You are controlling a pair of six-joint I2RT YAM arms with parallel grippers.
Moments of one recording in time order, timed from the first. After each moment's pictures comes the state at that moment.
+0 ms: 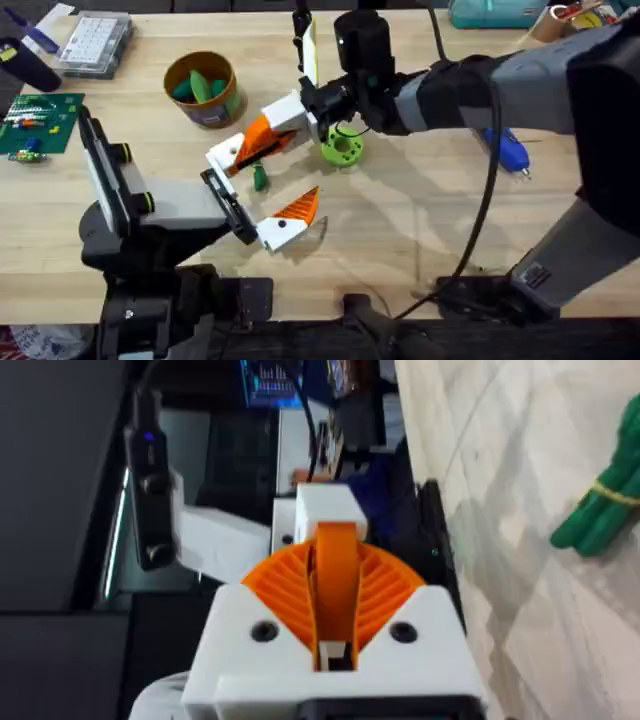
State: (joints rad) left arm 0.10 0.01 0.03 -0.15 1.07 0.03; right arm 0.63 1.95 1.08 0.53 -1.39 1.12
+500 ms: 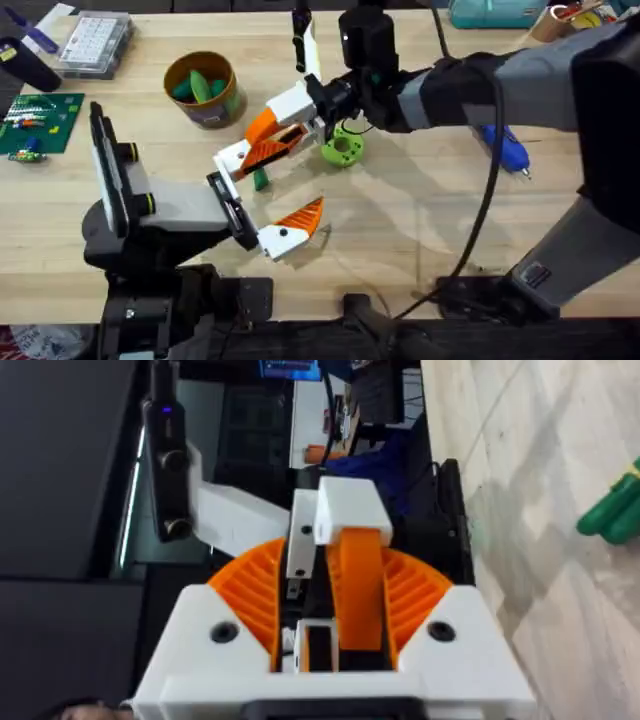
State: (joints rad) left arm 0.09 0.01 0.03 -0.16 1.14 0.02; right arm 0.61 1.95 1.08 0.54 -1.49 1.12
